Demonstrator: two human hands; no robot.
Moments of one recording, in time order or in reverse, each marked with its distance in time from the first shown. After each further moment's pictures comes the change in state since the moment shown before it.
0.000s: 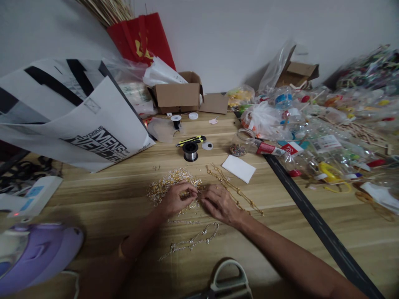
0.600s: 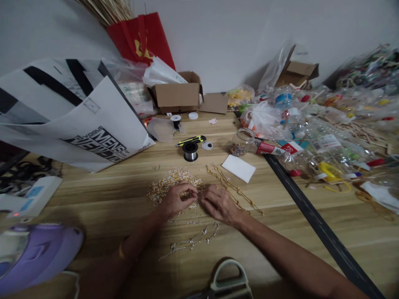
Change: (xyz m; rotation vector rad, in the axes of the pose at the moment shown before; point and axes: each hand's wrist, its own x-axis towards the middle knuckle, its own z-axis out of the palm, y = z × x) left_hand 0.000 0.004 0.001 0.002 0.010 0.006; right_hand 0.001 -0.002 -0.002 -0.004 -0.009 -0.019
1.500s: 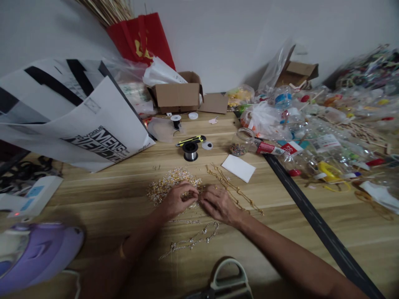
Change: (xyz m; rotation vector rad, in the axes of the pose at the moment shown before) left_hand -0.001 -0.001 0.002 0.007 -0.008 0.070; right_hand -0.001 0.001 0.002 -0.024 -0.031 -0.017
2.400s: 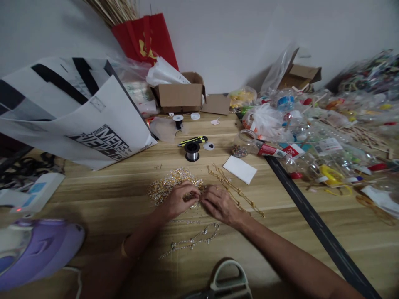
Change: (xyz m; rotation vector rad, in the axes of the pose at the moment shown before) left_hand -0.003 -0.002 0.000 0.027 -0.024 -0.024; right_hand 0.000 0.000 0.001 -0.002 -0.012 0.017
